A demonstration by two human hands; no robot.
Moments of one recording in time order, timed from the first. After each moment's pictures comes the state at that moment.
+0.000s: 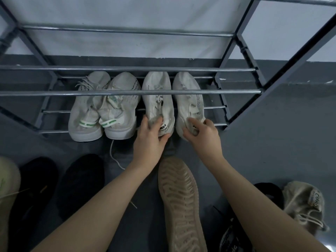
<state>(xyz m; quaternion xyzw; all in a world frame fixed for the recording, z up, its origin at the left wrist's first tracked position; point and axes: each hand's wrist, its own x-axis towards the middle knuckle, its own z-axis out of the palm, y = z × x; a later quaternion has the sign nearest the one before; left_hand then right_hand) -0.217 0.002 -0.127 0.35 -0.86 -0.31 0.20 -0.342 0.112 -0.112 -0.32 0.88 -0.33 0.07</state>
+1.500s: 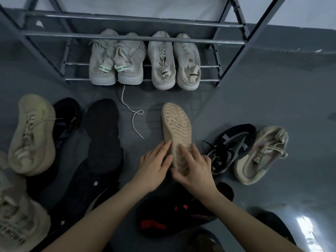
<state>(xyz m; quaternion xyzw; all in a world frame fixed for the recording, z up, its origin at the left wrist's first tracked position) -0.050 0.169 -0.115 0.29 -0.87 -0.39 -0.05 -0.150 0.291 -0.097 -0.41 0.88 -0.17 0.20</state>
